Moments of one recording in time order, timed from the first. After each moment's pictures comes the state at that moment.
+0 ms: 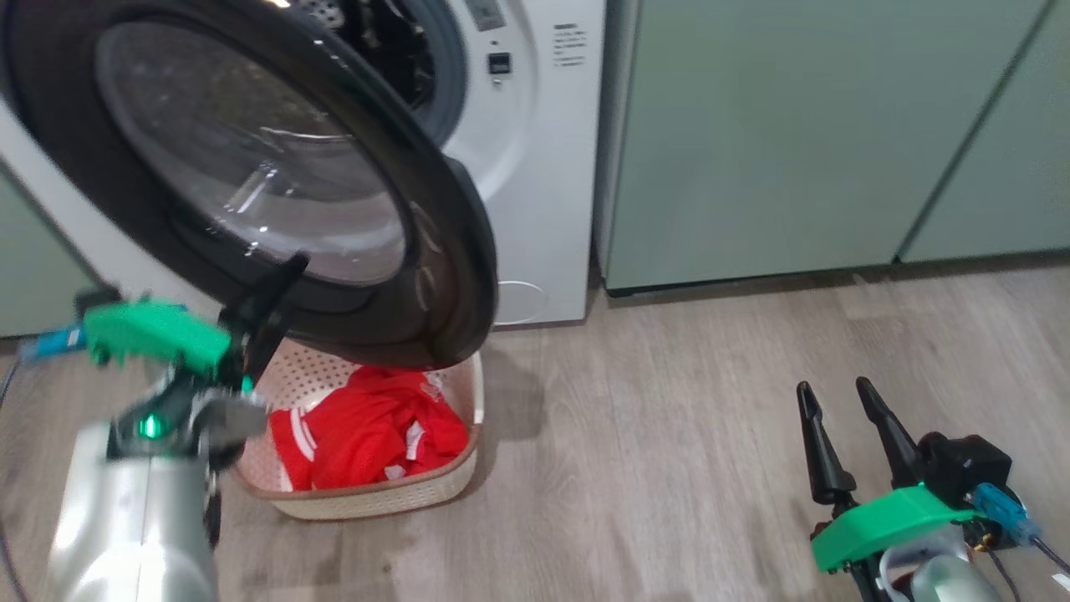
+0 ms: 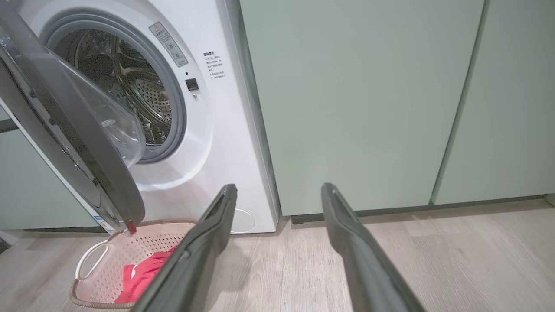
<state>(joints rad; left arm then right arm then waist) -0.52 0.07 0.30 0.67 -1.23 -0.12 0.65 -0.10 -0.14 0.17 0.36 0.32 0.12 -0.25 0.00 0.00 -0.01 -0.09</state>
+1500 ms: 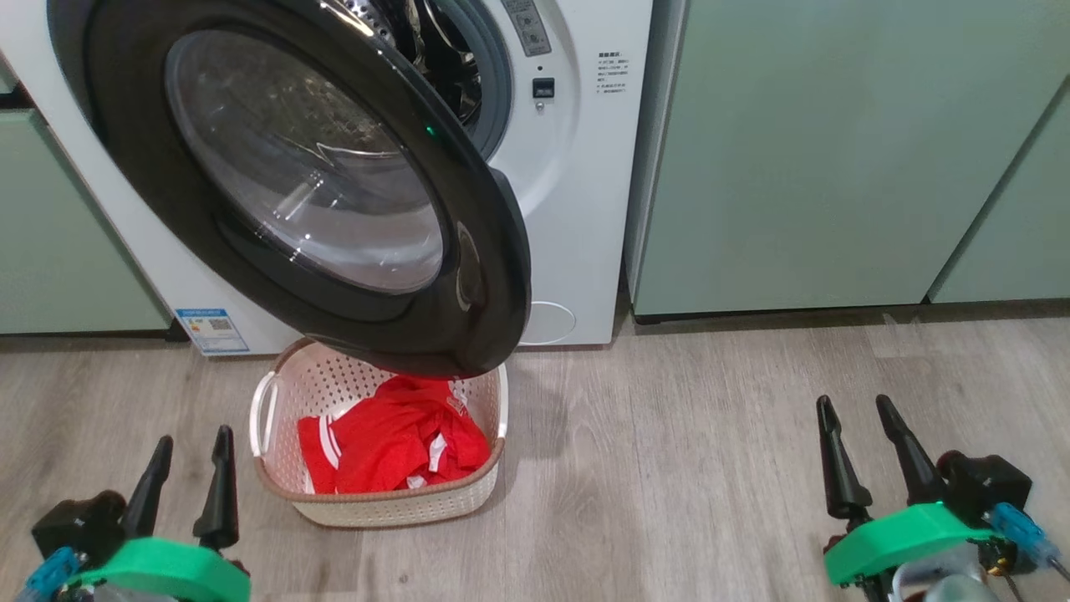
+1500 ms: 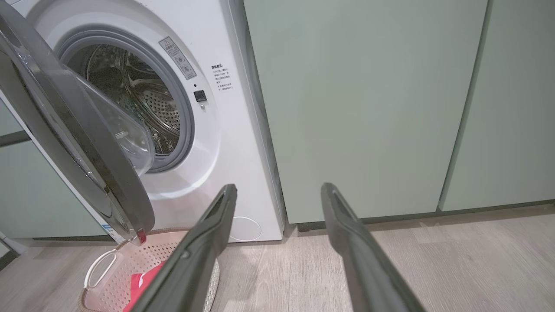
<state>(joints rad) 0.03 0.24 0.05 0.34 -0.47 -0.12 -0.26 -0.06 -0.11 0.12 0.35 0.32 0.12 -0.25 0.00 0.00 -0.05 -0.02</state>
